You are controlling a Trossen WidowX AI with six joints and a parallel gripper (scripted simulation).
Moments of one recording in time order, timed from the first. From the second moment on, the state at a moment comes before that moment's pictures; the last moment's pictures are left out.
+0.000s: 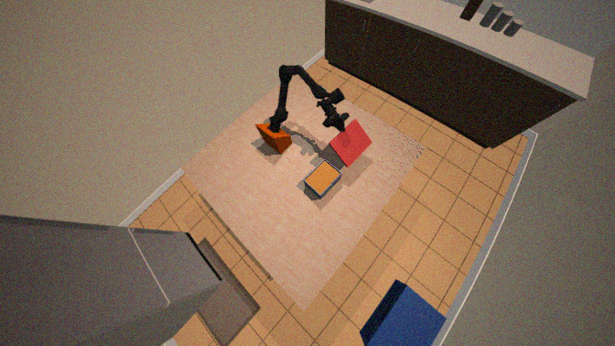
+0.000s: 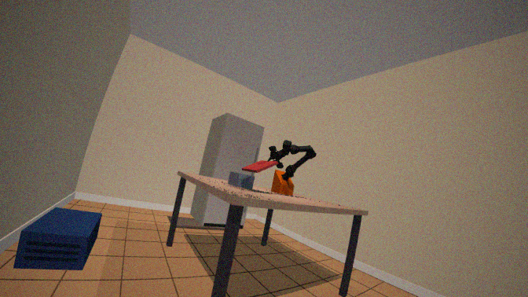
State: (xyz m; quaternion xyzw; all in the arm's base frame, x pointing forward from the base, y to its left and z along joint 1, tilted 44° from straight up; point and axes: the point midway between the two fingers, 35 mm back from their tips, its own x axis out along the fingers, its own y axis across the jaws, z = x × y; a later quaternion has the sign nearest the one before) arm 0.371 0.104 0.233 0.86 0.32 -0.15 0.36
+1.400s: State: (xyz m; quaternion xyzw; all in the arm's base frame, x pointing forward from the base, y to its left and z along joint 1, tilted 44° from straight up) arm 0.366 0.157 0.290 0.86 0.32 -0.15 0.36
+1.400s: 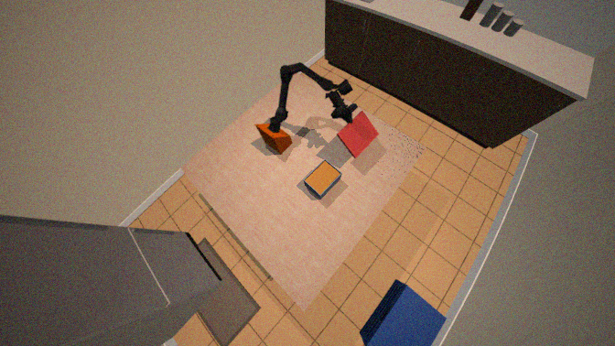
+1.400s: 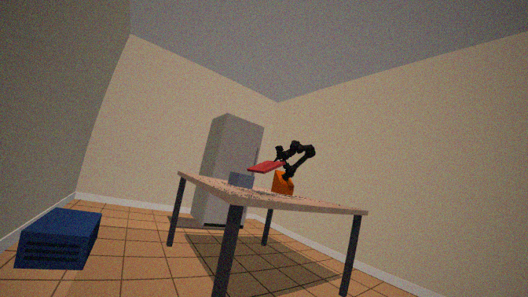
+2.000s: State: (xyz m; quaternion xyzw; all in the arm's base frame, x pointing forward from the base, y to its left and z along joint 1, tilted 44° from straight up) arm 0.364 0.168 0.276 0.86 0.32 -0.15 0.36
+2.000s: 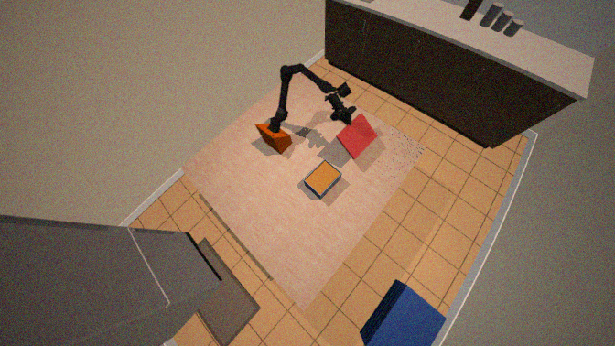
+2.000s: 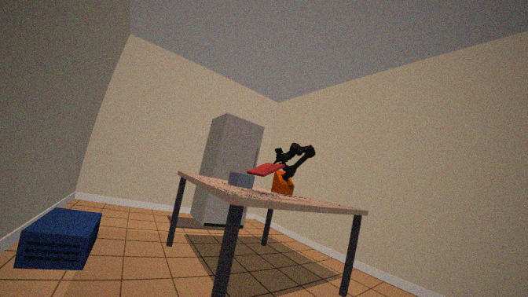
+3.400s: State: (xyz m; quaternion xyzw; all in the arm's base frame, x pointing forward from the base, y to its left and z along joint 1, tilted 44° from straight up) arm 0.364 0.192 0.252 0.86 0.32 -0.15 0.36
